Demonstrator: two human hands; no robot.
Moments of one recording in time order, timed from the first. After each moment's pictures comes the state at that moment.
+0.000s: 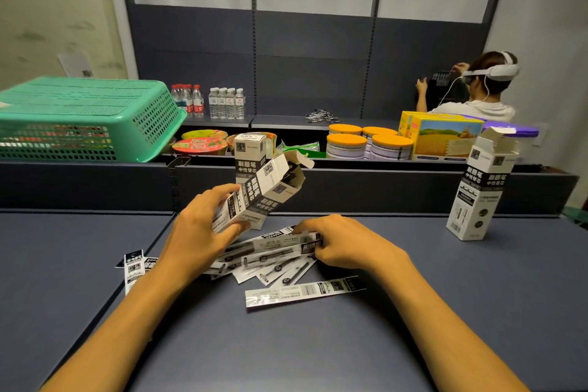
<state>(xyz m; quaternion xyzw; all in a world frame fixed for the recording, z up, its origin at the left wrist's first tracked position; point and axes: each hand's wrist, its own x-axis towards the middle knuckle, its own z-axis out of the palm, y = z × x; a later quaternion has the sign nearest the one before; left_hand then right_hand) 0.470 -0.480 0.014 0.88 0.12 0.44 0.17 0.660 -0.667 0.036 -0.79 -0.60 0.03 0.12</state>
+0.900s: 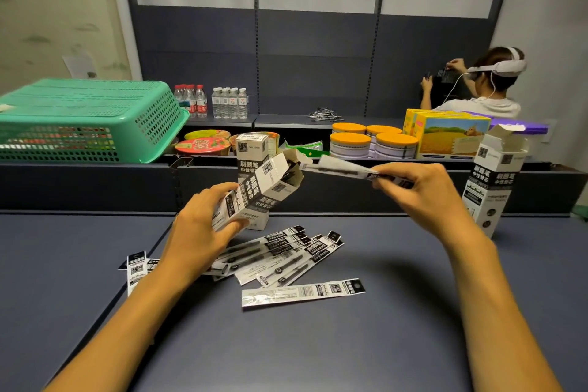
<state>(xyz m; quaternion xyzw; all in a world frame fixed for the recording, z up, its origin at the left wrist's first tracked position) 0.470 -0.478 0.015 0.87 0.14 0.45 0.15 0.701 -0.739 0.089 -0.75 -0.50 -0.20 0.39</state>
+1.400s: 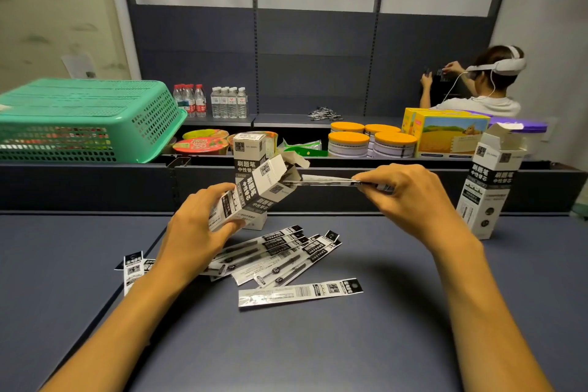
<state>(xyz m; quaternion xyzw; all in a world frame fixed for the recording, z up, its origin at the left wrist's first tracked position) 0.469 -0.480 0.015 0.87 0.15 0.45 0.13 0.687 -0.730 0.088 -0.73 -0.54 -0.31 0.28</state>
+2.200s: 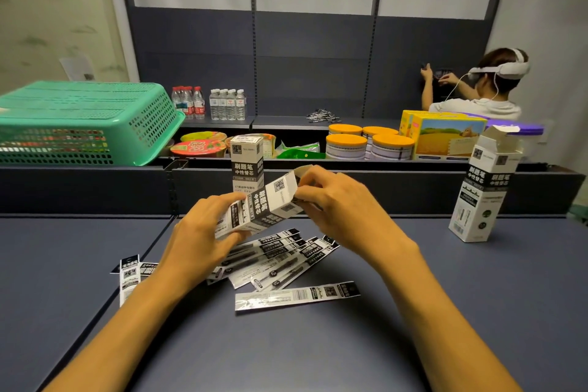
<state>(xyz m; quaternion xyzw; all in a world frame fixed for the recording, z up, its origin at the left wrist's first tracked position) 0.474 -0.483 0.010 0.89 0.11 0.42 0.11 0.640 -0.676 0.079 -0.64 -0.66 -0.33 0.19</state>
